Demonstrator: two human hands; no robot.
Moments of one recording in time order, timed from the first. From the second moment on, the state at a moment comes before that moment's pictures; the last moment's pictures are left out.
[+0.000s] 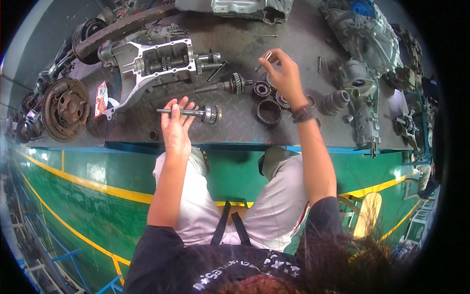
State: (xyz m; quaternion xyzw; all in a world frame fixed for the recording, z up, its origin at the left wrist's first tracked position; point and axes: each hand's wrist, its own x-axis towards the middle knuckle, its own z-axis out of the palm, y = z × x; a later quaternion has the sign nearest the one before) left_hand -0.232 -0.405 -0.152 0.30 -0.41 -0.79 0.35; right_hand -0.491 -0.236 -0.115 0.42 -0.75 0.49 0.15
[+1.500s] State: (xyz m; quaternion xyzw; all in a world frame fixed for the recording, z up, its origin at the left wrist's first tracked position) left_hand -0.209 -0.370 -0.136 0.29 -0.58 -0.66 0.38; right_hand -0.389 -0.189 -0.099 0.40 -0.72 0.48 -0.31
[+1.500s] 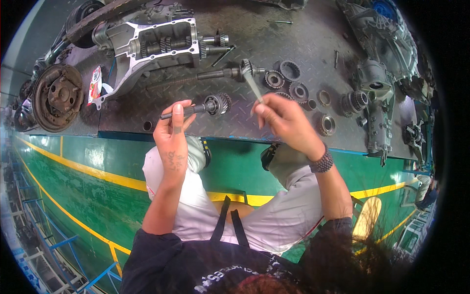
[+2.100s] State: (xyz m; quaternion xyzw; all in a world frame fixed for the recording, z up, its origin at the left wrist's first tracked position) left_hand -0.208 -0.370 -0.131 0.30 -0.56 -0.68 0.37; right_hand -0.363 -0.193 -0.077 0.33 -0.80 0.48 -0.12
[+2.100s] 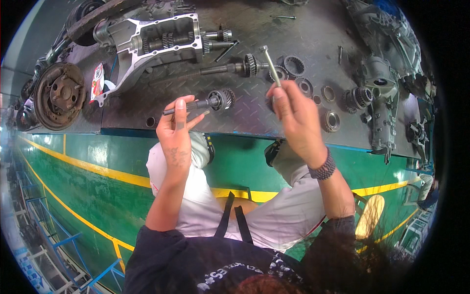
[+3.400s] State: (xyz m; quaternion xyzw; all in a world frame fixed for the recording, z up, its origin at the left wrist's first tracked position) left_hand -0.250 -0.358 -0.160 0.23 -0.48 -0.75 0.40; right_hand -0.364 -0.231 -0.148 0.41 -0.89 0.21 -0.03
